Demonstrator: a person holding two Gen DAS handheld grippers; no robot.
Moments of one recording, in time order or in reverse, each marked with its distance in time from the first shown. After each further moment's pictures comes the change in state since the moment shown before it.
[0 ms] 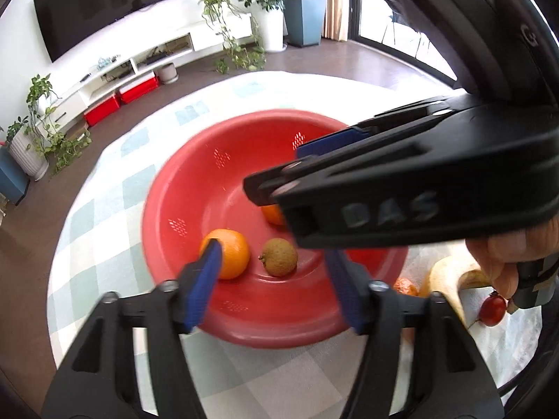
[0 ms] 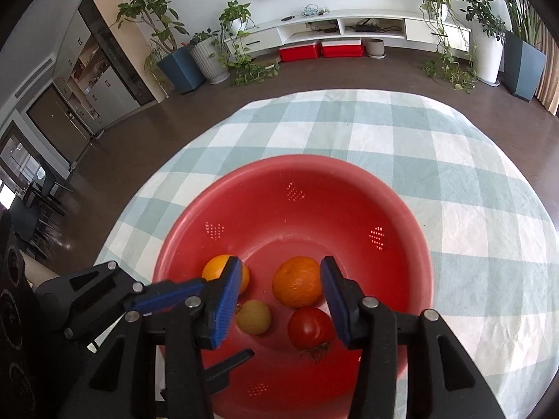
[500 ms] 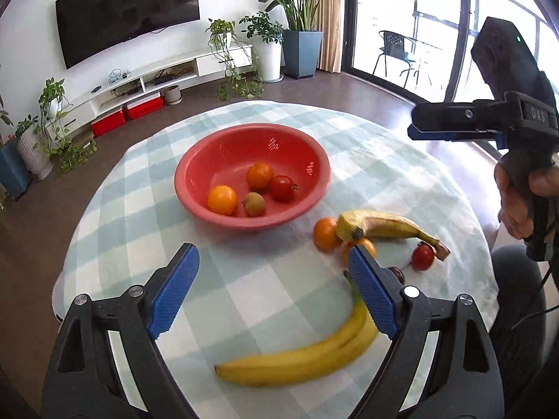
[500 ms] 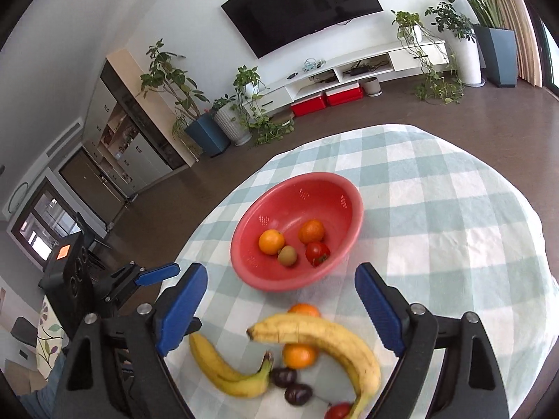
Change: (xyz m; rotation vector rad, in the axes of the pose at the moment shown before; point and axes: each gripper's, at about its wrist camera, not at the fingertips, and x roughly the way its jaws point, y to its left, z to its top) left arm -0.119 -0.036 -0.087 -0.052 -0.123 -0.046; right arm -0.154 -0.017 -0.118 0.147 -0.244 0.155
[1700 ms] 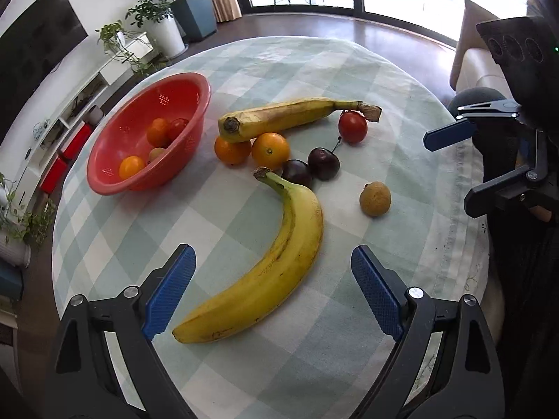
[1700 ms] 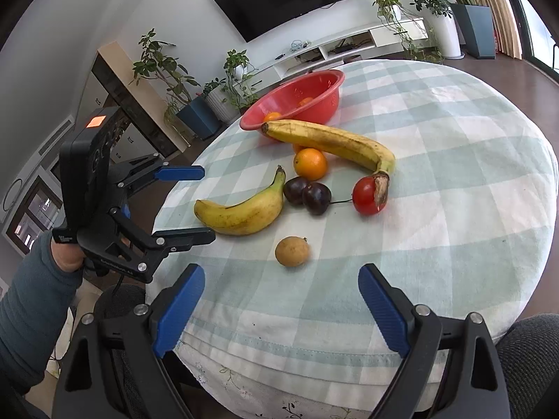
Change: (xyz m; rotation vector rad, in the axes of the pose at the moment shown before) left arm 0.003 -0.070 -0.057 0.499 0.248 -0.132; right arm -0.024 0.018 -0.170 0.021 0.060 -0.044
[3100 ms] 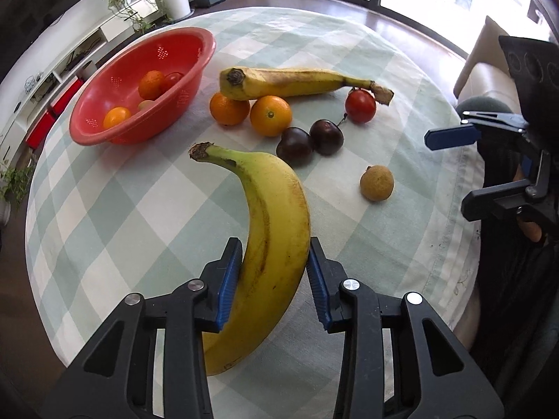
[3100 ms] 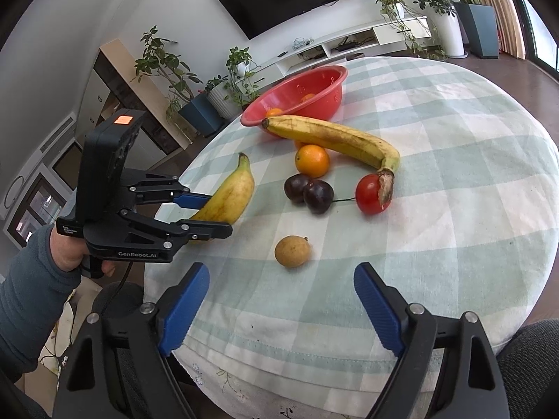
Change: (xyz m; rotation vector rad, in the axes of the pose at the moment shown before) left arm 0.028 0.014 -0.004 -0.187 0.059 -0.074; right arm 0.010 0.003 0.004 -0.028 0.022 0.006
